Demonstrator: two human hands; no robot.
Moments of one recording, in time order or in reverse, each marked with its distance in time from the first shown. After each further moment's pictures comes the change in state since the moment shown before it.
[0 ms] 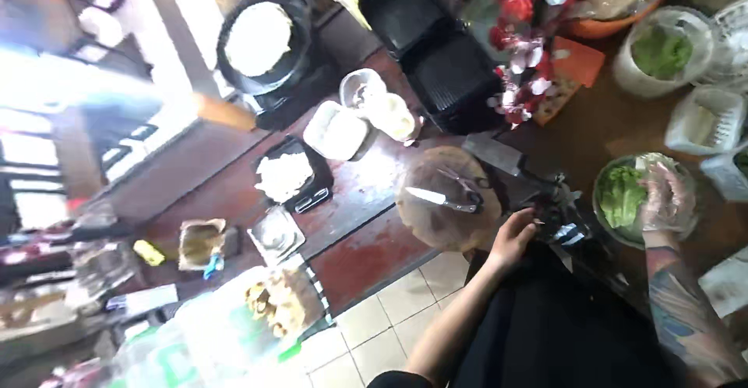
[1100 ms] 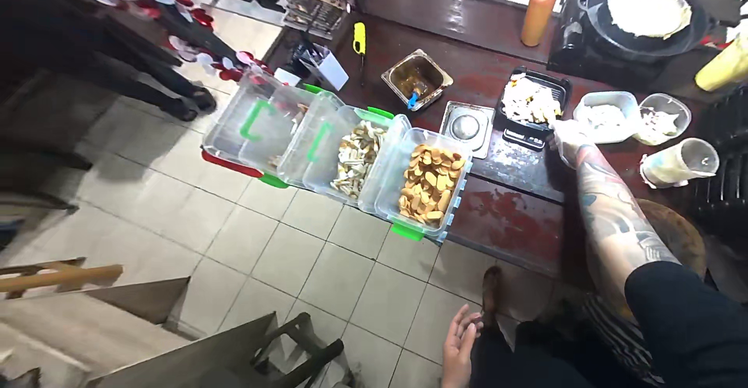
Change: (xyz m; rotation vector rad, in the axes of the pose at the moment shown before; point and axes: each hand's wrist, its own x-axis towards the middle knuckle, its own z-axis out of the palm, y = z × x) left_hand -0.408 -0.130 -0.161 -0.616 1.263 0.153; right_hand -0.205 -0.419 0.653 -0.296 -1.102 -0.078
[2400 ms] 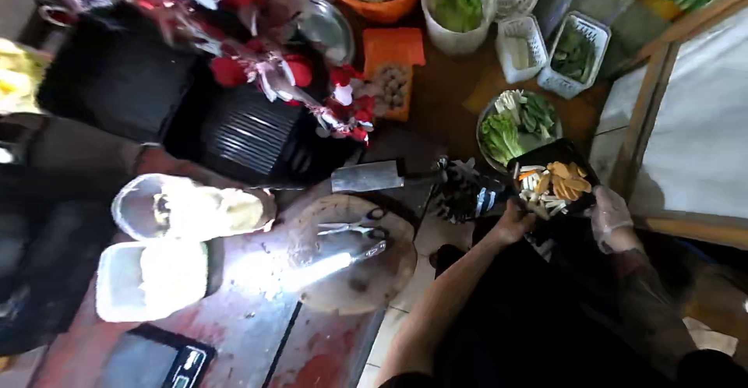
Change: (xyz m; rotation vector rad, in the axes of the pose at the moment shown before) left_hand -0.161 -0.262 0.452 1.085 -1.805 -0.734; right_hand -0.656 0.592 -0.219 0.579 1.014 1.079
